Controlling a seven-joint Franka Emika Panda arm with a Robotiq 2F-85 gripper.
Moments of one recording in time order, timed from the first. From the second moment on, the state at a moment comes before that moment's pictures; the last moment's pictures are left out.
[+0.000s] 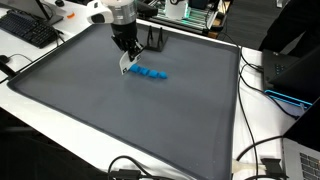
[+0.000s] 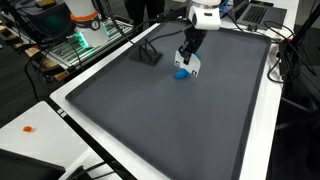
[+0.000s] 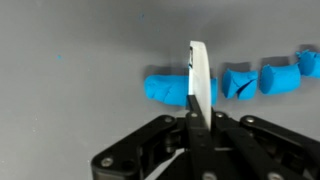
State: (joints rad) arm 0.12 0.42 -0.04 -1.97 -0.10 2.30 0.25
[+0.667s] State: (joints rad) arm 0.11 0.44 -0.04 -1.97 -0.08 2.32 0.25
